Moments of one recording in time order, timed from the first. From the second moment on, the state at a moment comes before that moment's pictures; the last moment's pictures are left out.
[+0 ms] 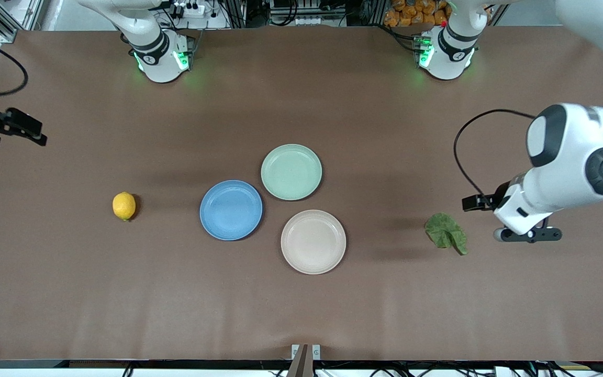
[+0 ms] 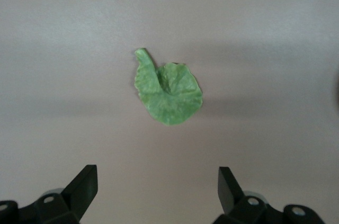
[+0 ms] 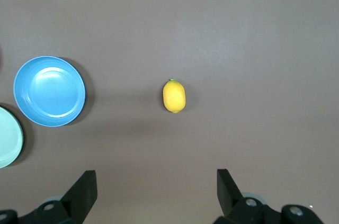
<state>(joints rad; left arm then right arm) 0.00 0.39 -0.16 -1.65 0.02 1.94 -0.19 -0.02 0.01 -0.02 -1.61 0.00 1.60 -0.05</state>
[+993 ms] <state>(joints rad) 0.00 0.63 -0.16 -1.72 0.10 2.30 -0.64 -0.02 0.14 -0.02 -1.94 0.00 2.02 -0.05</state>
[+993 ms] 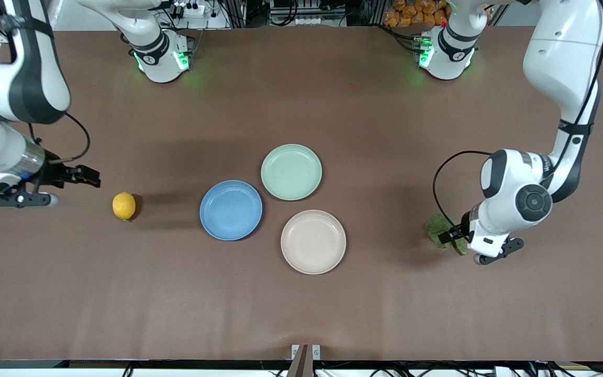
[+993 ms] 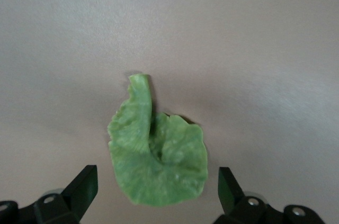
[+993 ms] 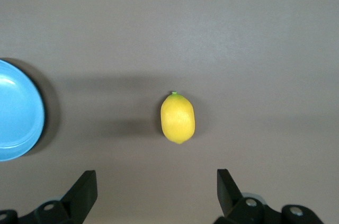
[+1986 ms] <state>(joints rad) -0.01 0.73 -0.15 -1.71 0.18 2.40 -0.79 -0.02 0.34 -0.04 -2.13 0.00 2.45 -0.07</state>
